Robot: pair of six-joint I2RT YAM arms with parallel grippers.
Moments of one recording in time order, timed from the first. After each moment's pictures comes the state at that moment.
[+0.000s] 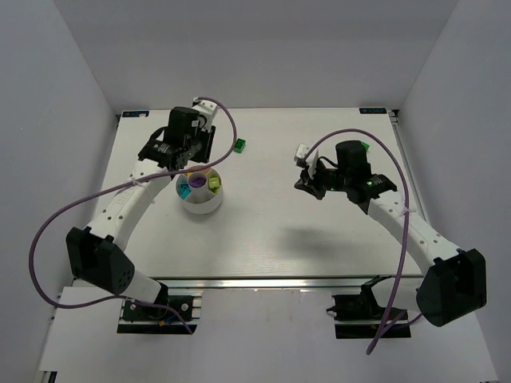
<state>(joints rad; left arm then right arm) -0.40 1.45 1.44 -0.60 -0.13 0.00 0.43 1.25 0.99 -0.36 -0.63 -0.58</state>
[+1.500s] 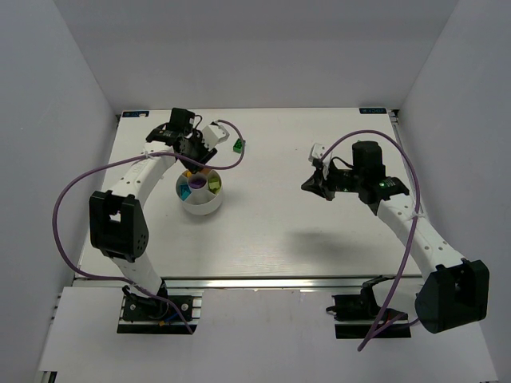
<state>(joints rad) -0.25 1.73 1.50 -0.74 0.16 0.68 0.30 1.20 0.95 -0.37 -0.84 -0.61</state>
